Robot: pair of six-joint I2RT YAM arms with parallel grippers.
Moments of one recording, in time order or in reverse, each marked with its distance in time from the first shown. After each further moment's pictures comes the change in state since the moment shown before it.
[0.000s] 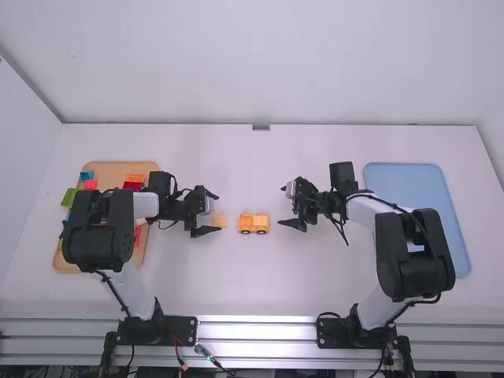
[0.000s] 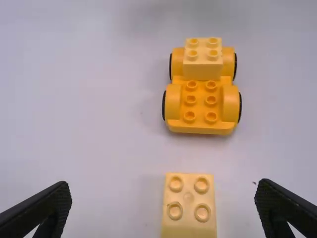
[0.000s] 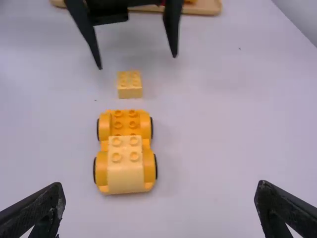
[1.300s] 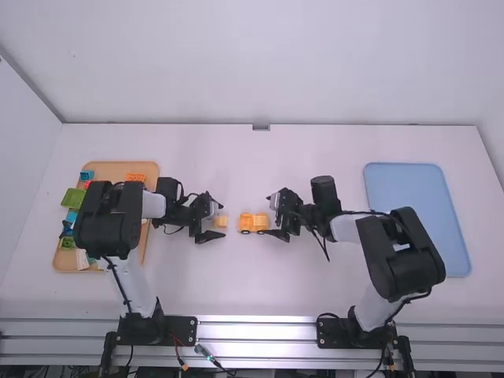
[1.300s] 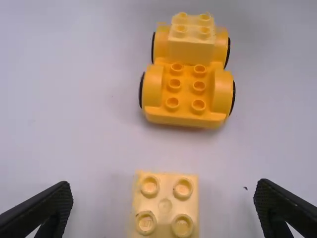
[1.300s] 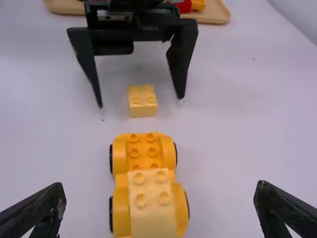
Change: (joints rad) left arm -0.026 0.108 0.000 0.031 -0.001 -0.041; right arm 0.159 0.039 -0.166 0.476 0.097 0.319
